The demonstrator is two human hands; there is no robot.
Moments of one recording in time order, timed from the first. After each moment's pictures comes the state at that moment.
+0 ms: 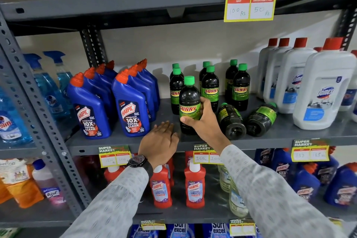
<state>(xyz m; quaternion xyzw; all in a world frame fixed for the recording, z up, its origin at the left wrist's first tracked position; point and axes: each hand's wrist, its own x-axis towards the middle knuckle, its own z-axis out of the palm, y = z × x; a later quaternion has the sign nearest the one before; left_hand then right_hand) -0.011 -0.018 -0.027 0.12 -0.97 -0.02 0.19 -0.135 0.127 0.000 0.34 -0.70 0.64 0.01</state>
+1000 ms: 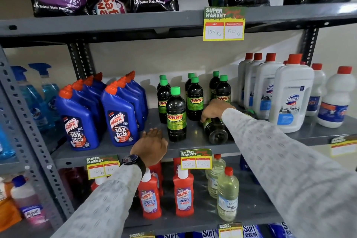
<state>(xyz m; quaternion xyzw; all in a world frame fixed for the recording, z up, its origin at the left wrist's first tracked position) -0.026 -0.016 -0.011 0.14 -0.98 -0.03 0.11 -0.190 0.186 0.094 0.17 -0.96 0.20 -0.03</state>
